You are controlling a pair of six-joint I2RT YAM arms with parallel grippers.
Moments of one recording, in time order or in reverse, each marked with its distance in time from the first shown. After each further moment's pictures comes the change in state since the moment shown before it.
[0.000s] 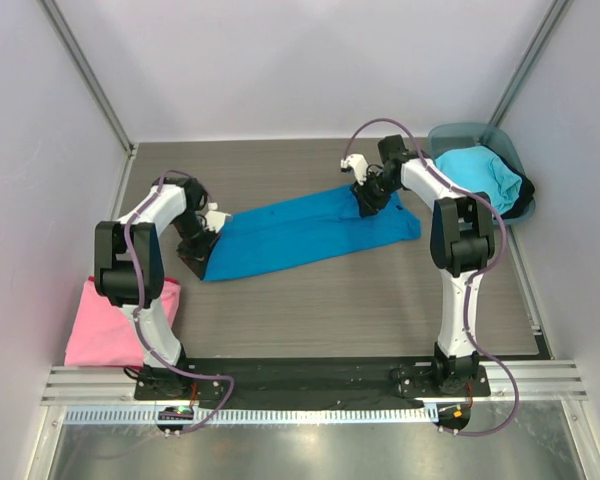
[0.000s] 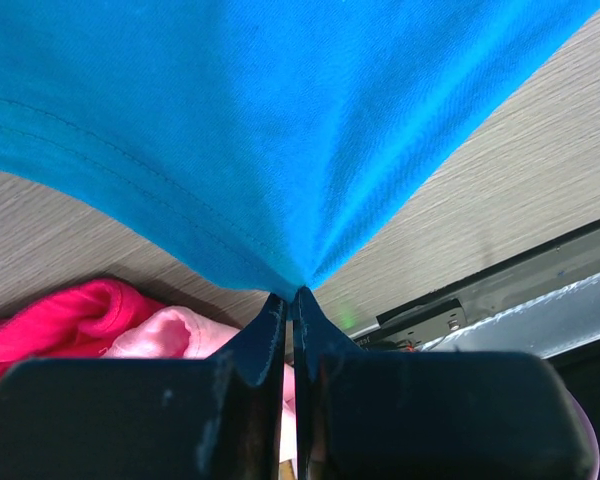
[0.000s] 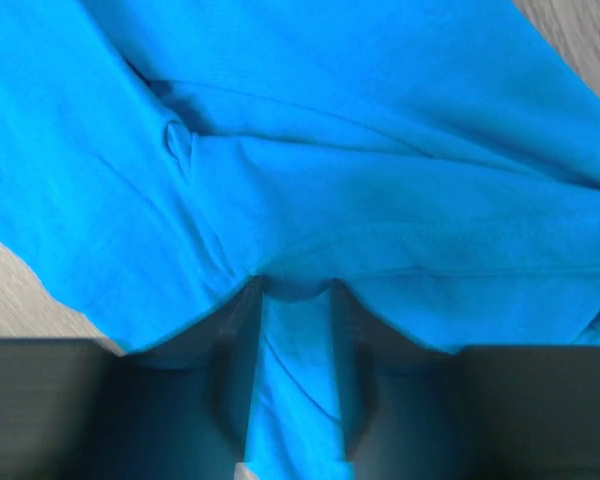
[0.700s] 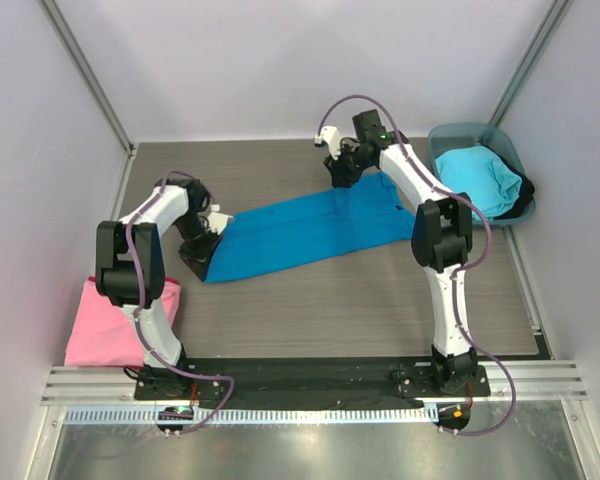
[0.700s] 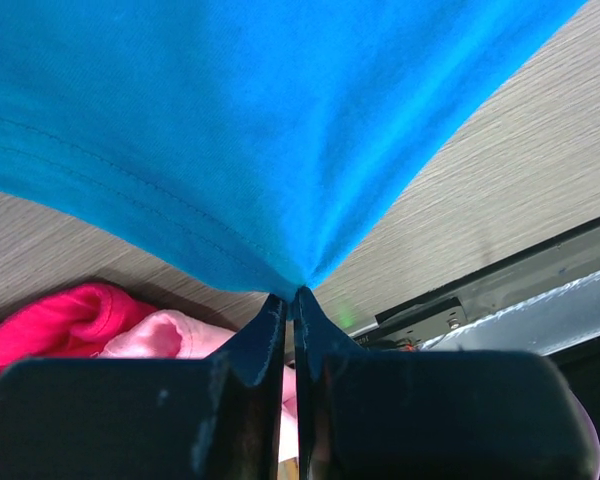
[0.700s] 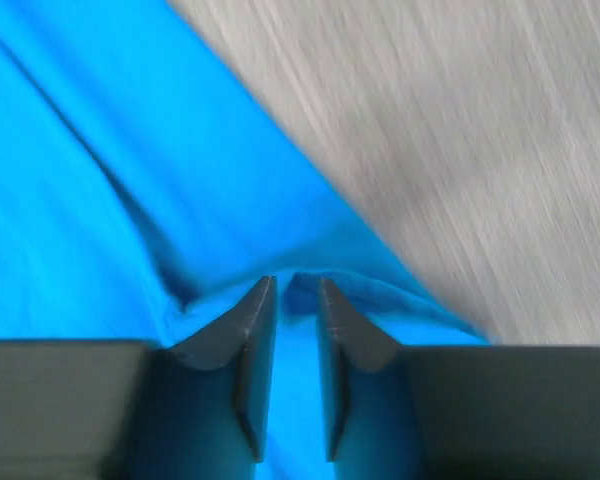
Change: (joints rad) left arm -0.013 0.000 -0.011 0.002 -0.001 0.000; right arm 0.098 0.119 0.353 -0.016 -0.017 0.028
